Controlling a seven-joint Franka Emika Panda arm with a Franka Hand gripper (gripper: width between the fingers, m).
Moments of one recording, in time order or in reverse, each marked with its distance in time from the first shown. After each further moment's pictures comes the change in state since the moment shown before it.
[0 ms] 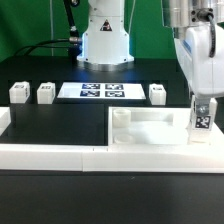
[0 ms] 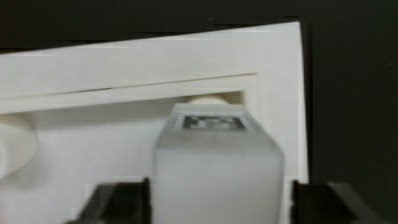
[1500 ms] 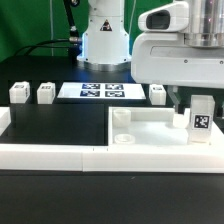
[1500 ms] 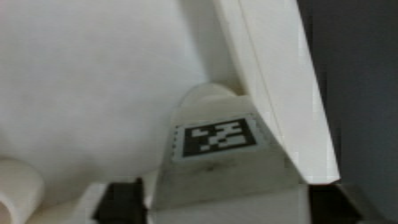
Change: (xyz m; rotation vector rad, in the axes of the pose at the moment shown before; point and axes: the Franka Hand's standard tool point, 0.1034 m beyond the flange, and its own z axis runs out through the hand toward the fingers) arm -0.002 -0.001 0.010 -0.069 0.071 -1.235
